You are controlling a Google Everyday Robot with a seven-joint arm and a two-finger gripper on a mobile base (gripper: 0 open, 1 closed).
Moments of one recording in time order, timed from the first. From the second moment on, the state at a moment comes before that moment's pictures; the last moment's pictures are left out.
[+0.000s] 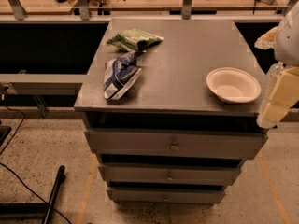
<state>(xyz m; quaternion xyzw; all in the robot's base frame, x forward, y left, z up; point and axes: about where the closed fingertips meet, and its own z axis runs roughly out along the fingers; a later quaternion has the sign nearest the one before) 0.438 -0.217 0.976 -0.60 0.78 -0.03 0.16</state>
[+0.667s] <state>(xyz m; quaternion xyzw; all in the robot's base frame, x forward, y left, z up) 0.447 -0.222 0.970 -0.60 0.78 -0.05 0.17</state>
